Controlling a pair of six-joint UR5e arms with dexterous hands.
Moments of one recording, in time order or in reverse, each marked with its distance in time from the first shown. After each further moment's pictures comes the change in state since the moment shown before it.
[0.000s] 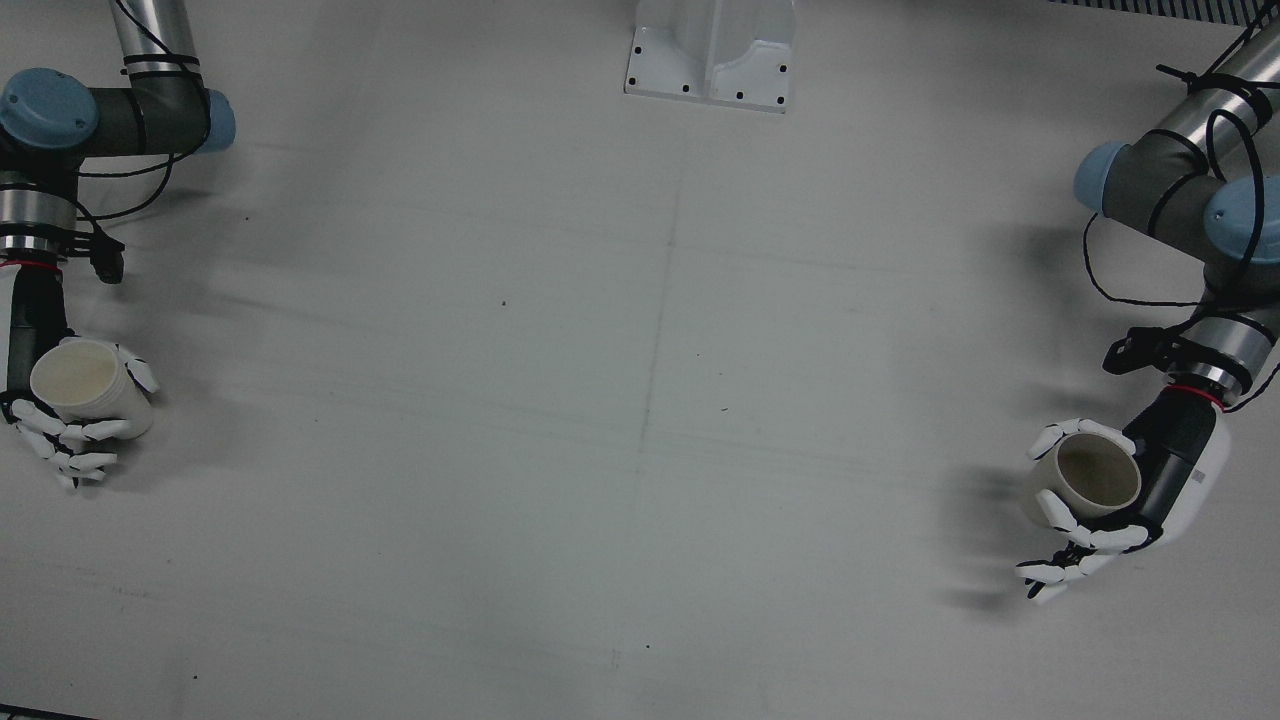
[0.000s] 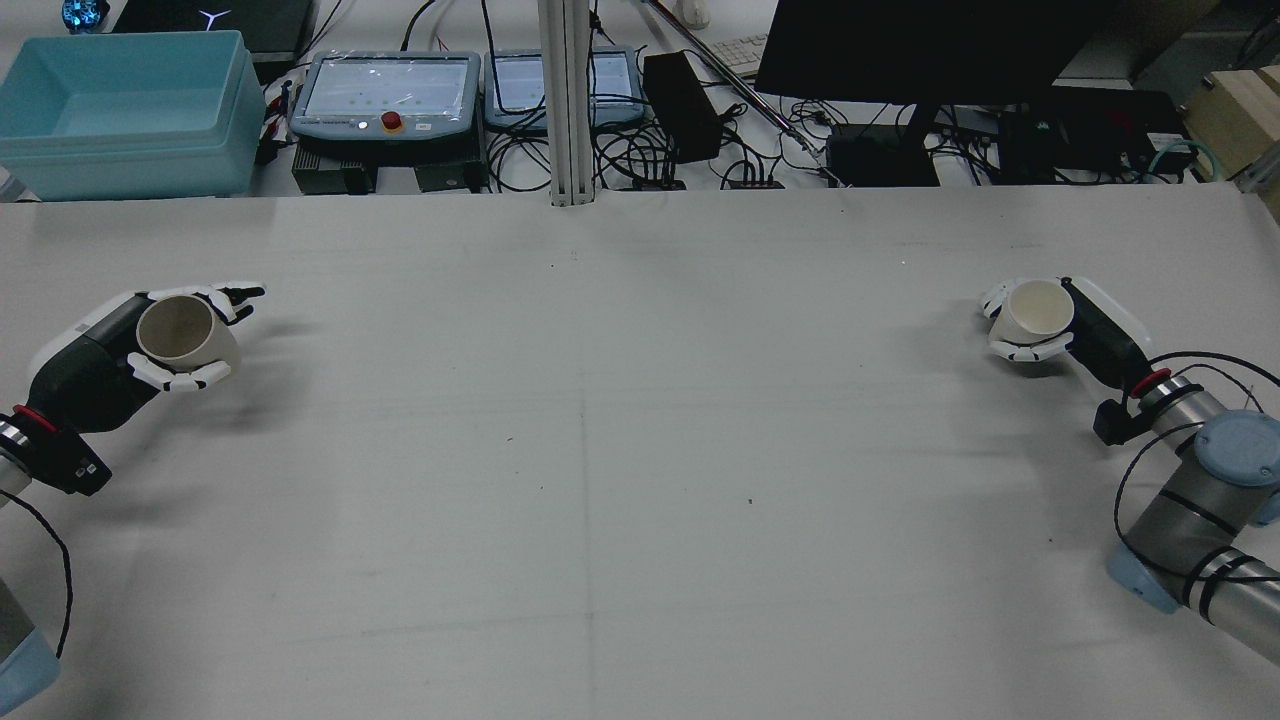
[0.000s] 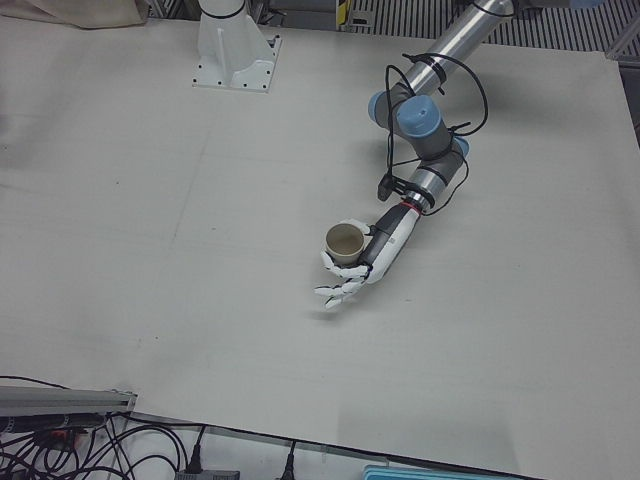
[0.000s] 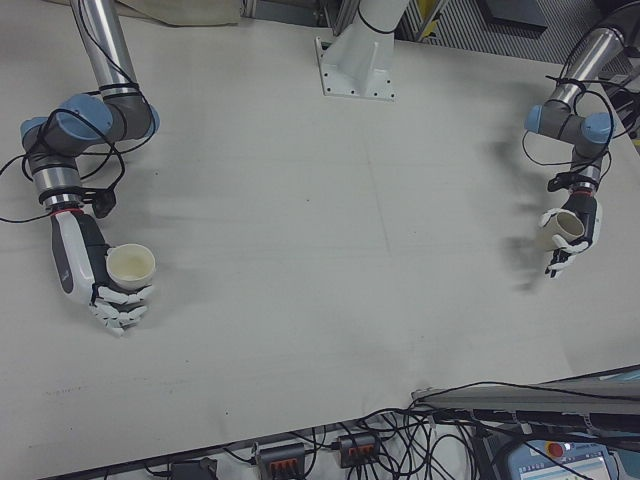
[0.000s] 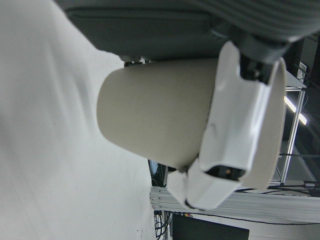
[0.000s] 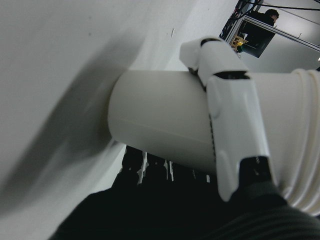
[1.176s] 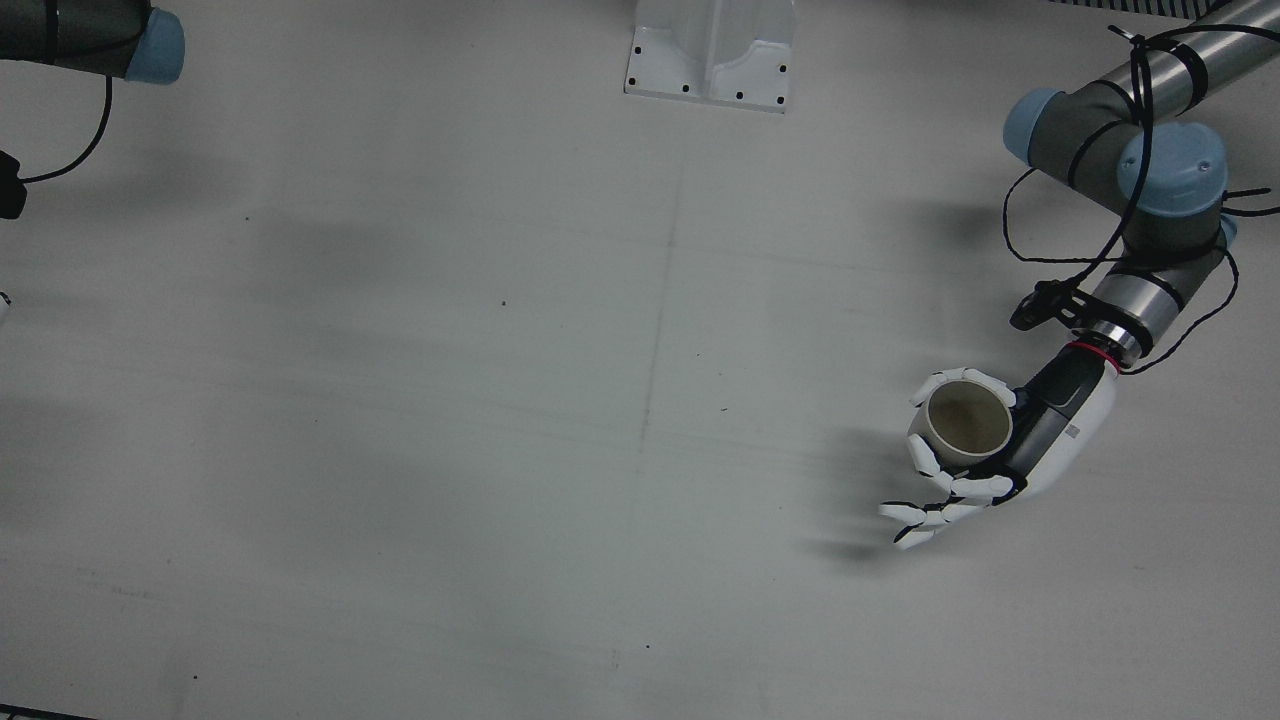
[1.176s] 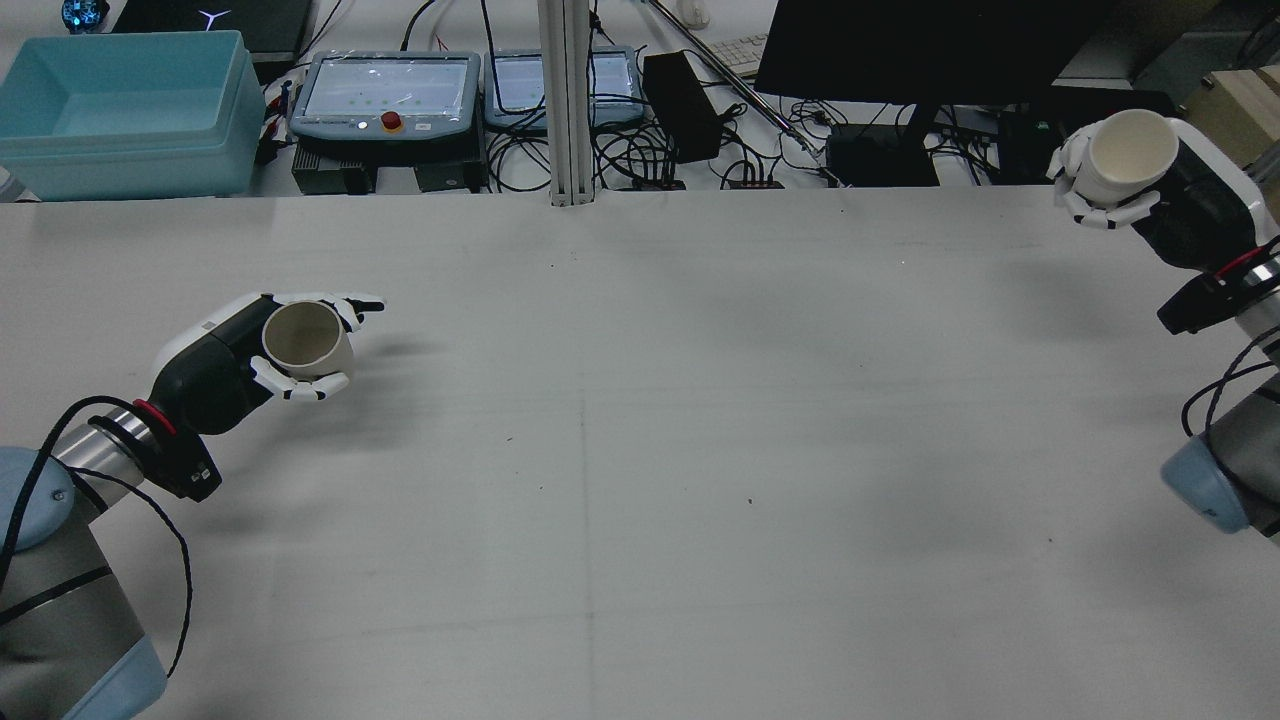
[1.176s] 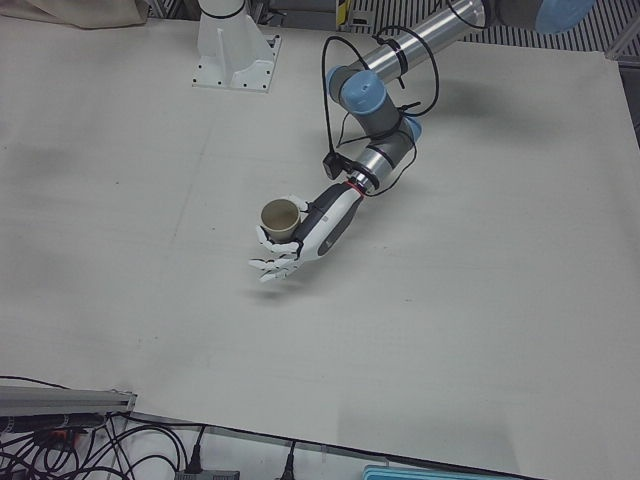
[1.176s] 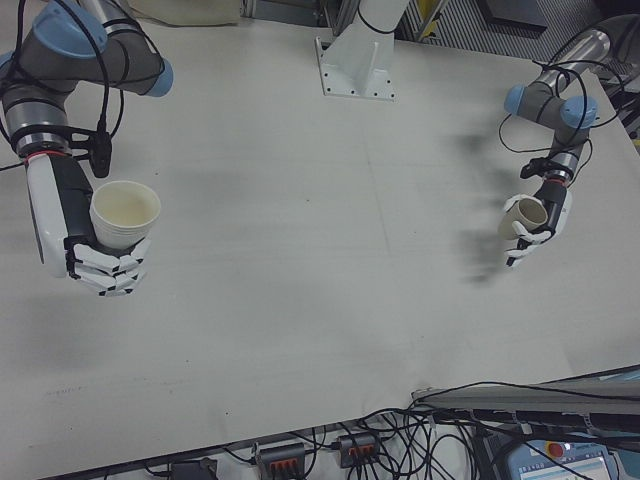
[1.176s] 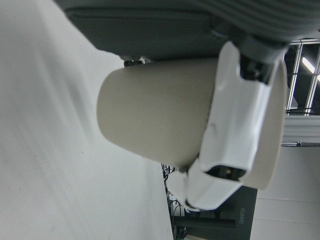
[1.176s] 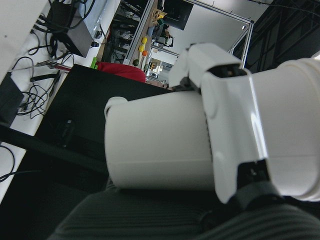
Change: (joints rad) left arm 0.100 -0.136 -0.141 0.259 0.016 0.047; right arm 0.220 -0.073 0.496 -0.256 -0.090 0.146
